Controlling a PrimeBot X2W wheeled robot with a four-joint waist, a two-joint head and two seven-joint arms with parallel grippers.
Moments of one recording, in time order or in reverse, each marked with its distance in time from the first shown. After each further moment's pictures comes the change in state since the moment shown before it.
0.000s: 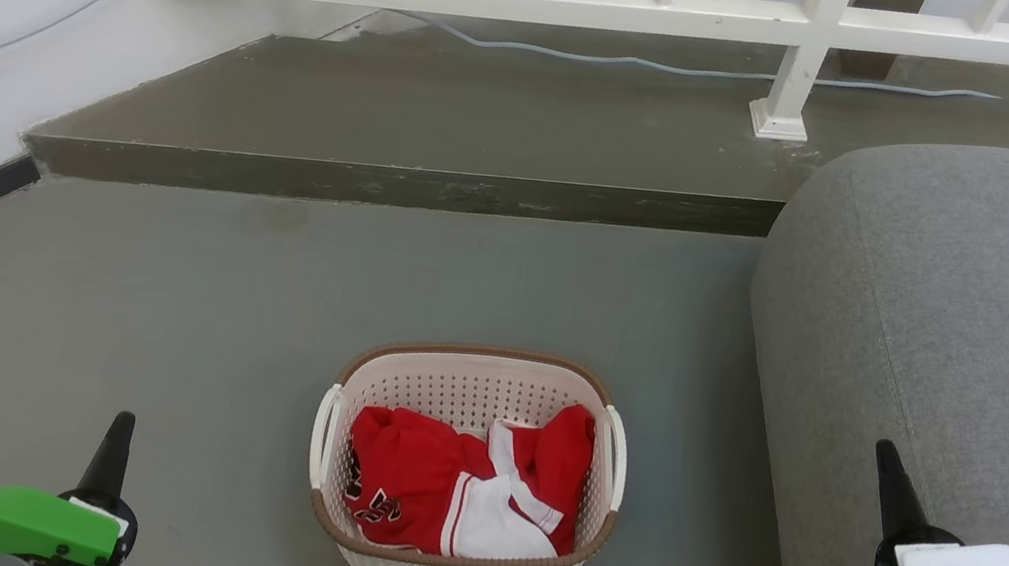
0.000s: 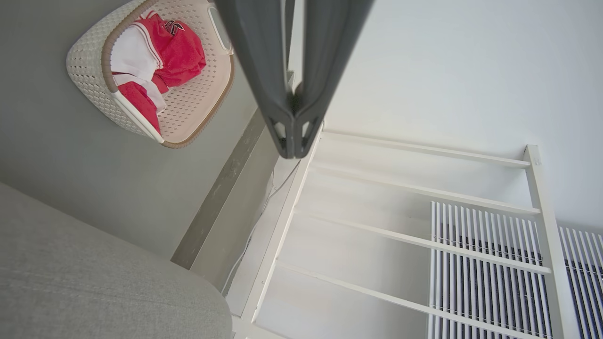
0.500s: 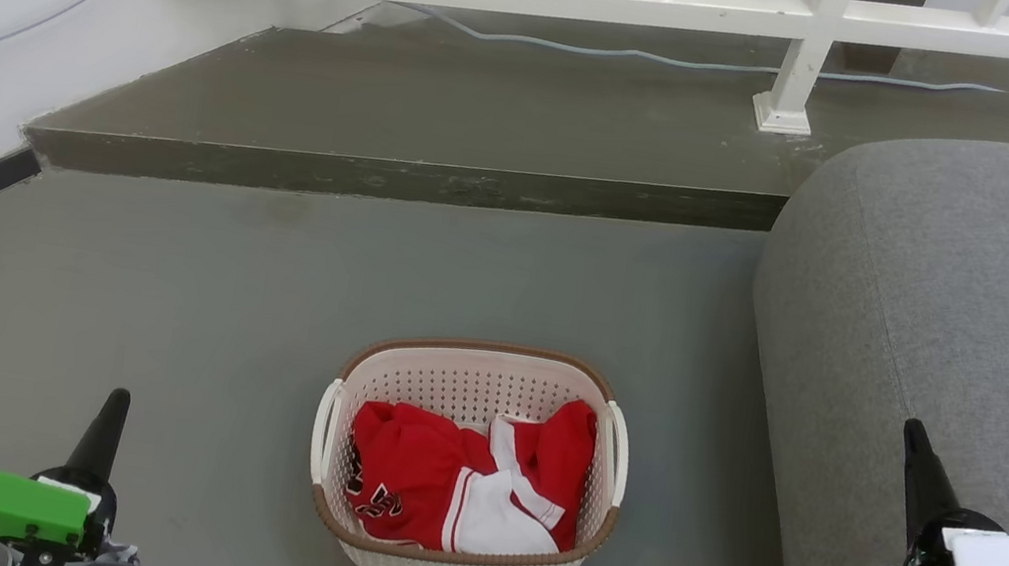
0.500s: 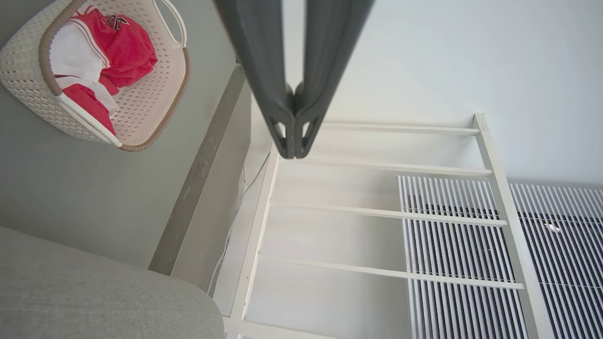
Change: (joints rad) left arm -0.031 -0.003 0.036 0.012 -0.168 -0.034 0.050; right arm -0.031 0.000 -0.055 0.004 0.163 0.028 0.042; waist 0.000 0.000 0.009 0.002
